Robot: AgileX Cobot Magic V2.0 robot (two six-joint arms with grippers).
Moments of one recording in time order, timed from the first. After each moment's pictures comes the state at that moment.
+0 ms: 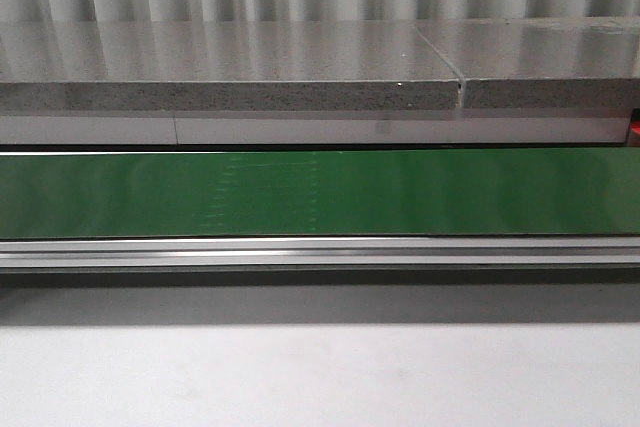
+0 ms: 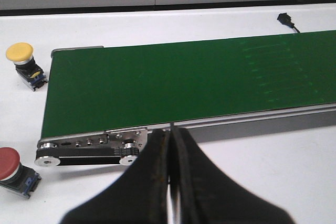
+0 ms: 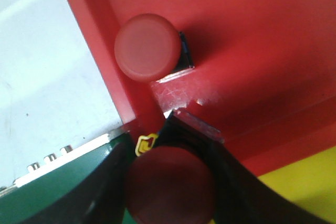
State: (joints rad) left arm -0.11 0.41 -0.66 -0.12 0.85 0.05; right arm -0.45 1.84 -1.40 0.21 0.77 0.02
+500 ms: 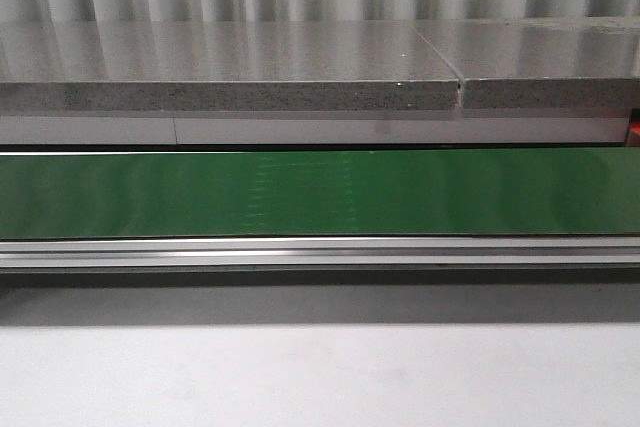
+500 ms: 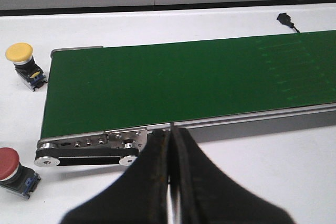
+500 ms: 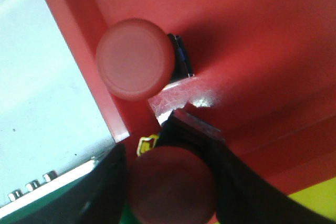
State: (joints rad) left arm -0.11 0.41 -0.66 -0.12 0.85 0.05; right arm -0.45 1.89 -1.40 0.24 0.73 0.02
